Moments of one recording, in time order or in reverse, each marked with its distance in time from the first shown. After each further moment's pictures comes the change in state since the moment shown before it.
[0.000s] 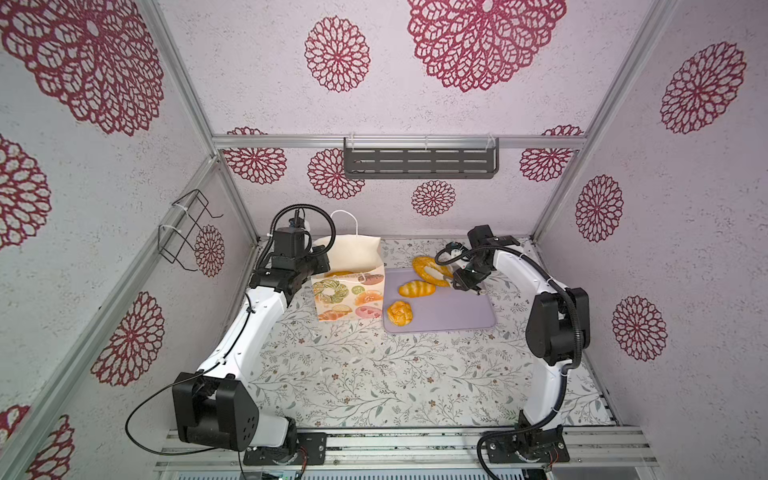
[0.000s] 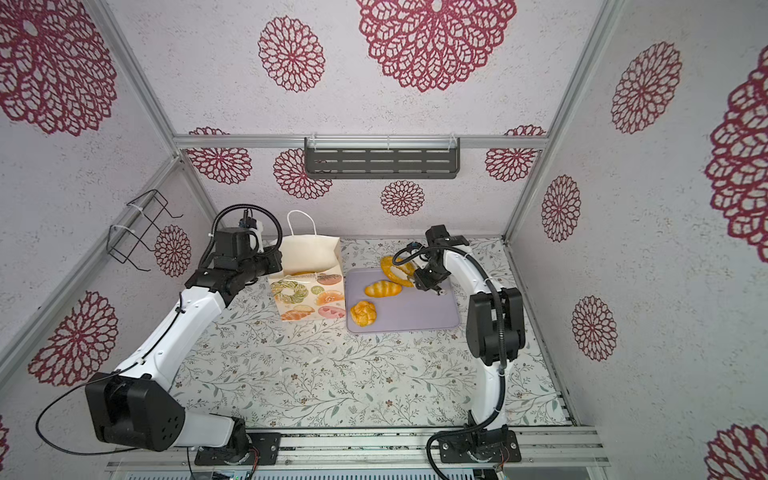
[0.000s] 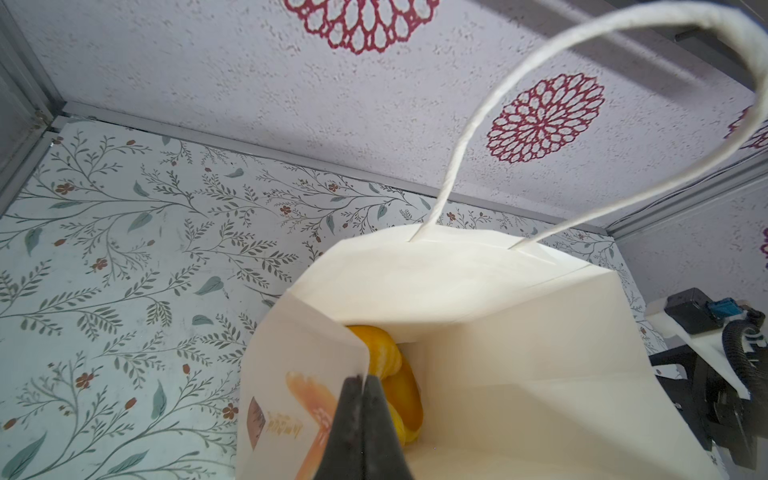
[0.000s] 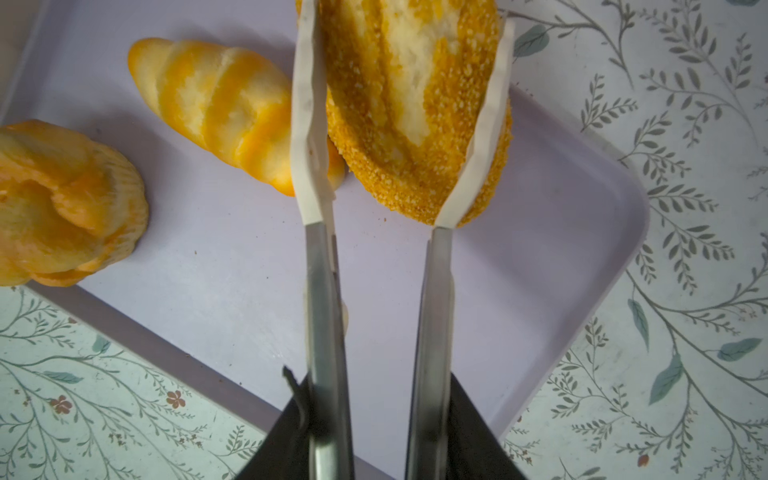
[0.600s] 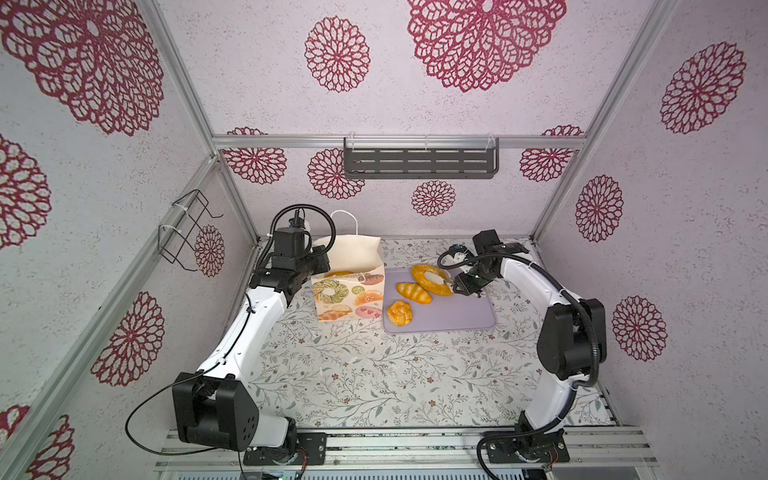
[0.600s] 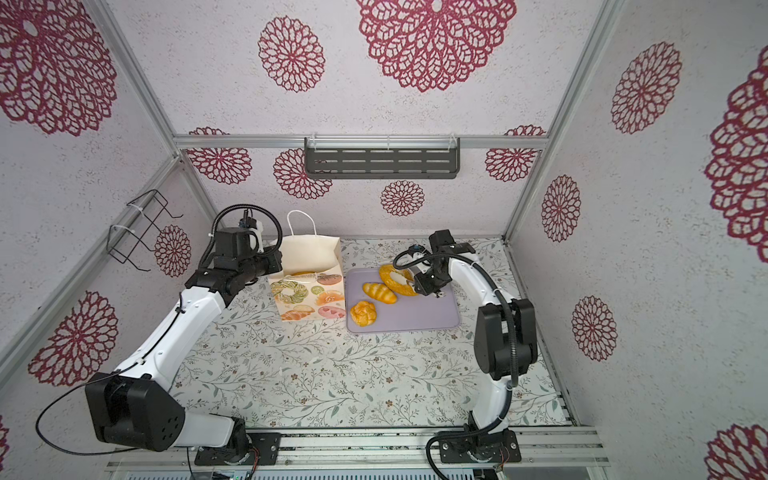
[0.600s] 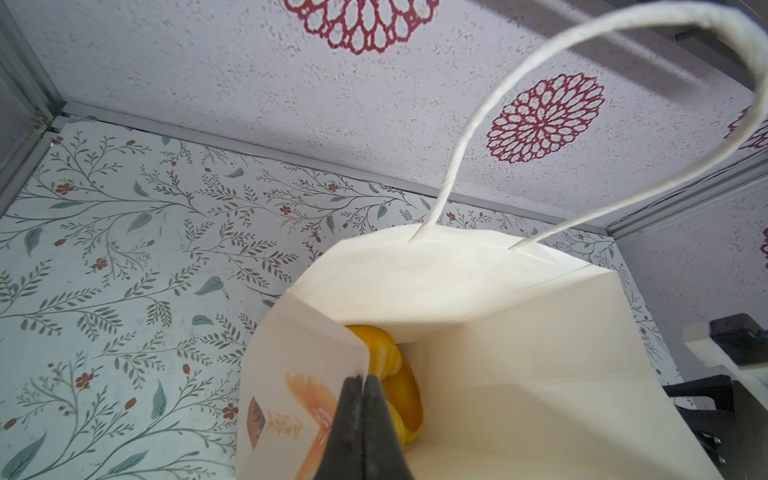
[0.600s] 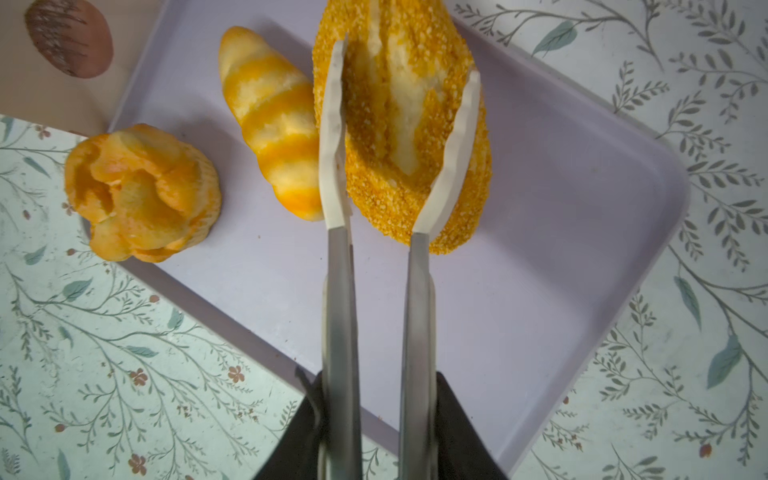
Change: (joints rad) left arm 0.000 0.000 0.000 0.000 0.000 0.000; right arm 0.000 -0.170 -0.168 0.054 -0.079 0.064
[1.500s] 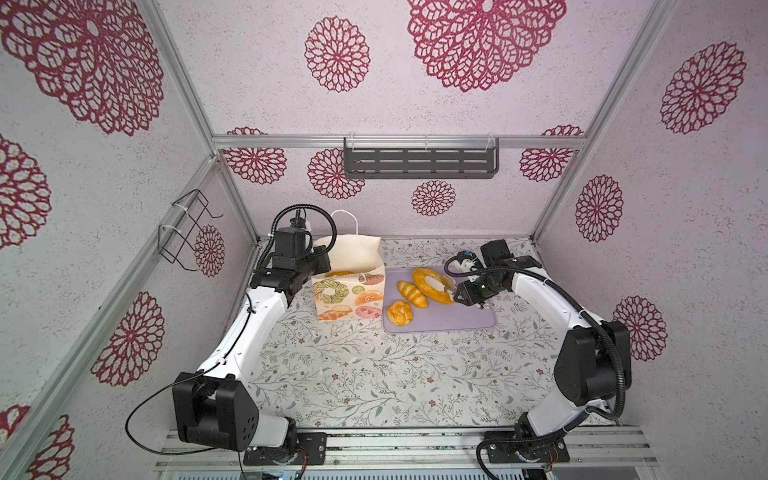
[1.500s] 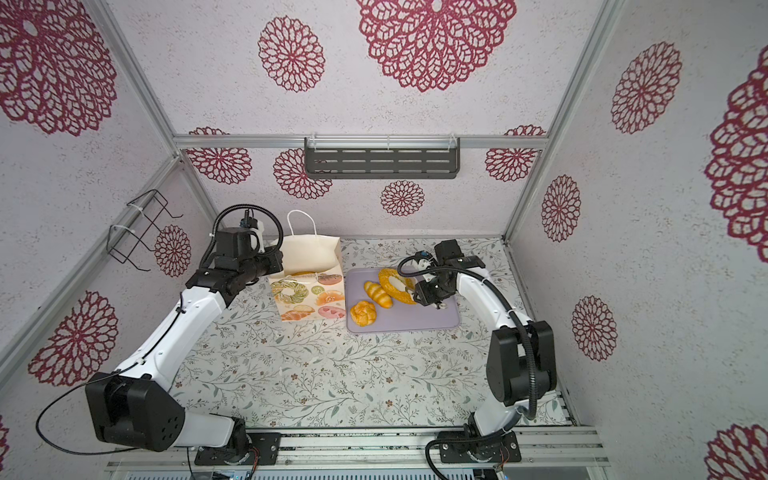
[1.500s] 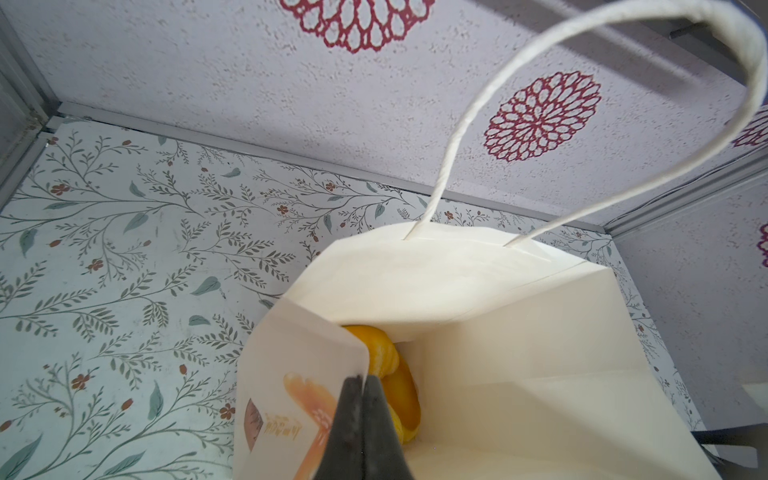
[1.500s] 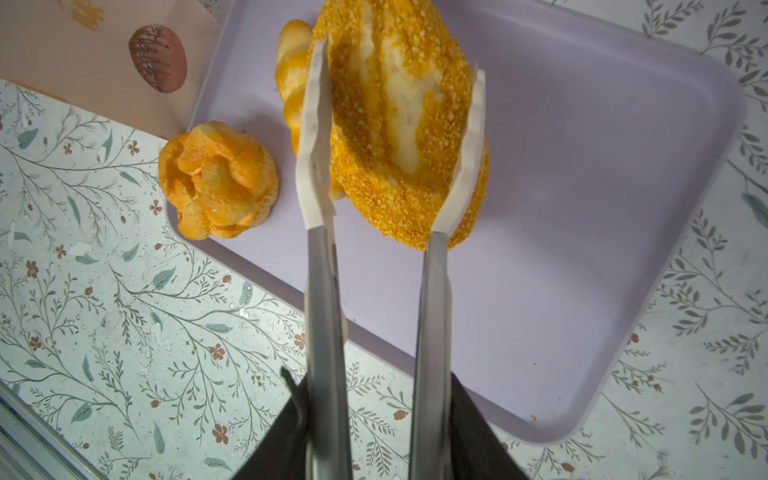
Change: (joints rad) left arm -0.006 0.000 0.000 0.000 0.000 0.000; right arm 0.000 -0.171 -0.194 0.055 -0.061 0.145
